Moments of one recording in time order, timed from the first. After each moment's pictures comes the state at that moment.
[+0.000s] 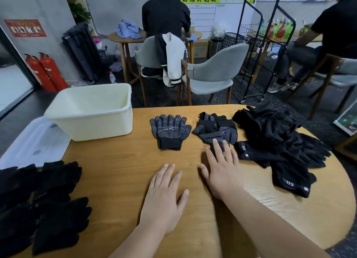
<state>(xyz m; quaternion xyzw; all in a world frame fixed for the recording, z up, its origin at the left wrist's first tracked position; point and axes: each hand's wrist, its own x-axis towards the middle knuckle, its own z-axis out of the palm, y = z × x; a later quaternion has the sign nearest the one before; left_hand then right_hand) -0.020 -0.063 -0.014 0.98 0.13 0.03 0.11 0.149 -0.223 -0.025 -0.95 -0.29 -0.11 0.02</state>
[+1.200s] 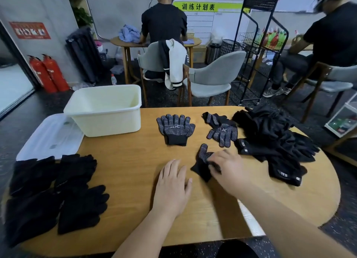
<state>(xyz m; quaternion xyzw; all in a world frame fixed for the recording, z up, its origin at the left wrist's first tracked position) -0.028 -0.062 -0.019 0.98 0.11 0.11 0.12 0.121 -0.245 0.007 -0.91 -0.37 -0.13 0.16</state>
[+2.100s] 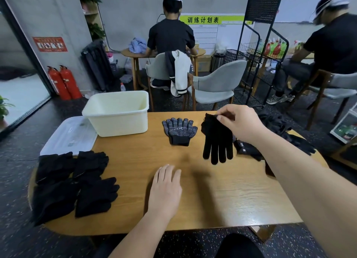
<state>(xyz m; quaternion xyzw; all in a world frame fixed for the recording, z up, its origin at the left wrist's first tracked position) -0.071 -0.060 -0.027 0.98 0.14 0.15 0.05 0.130 -0.240 0.193 -0.88 -0.32 -0.04 0.34</state>
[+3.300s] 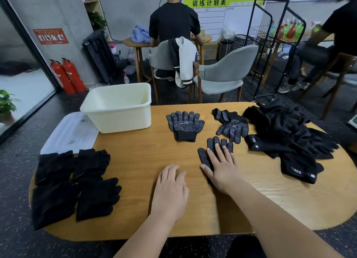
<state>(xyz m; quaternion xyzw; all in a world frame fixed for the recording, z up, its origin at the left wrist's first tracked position) -0.068 -0.056 -0.022 0.98 0.17 0.10 0.10 0.105 -0.207 -0.027 -0.95 -0.30 0.05 0.06</state>
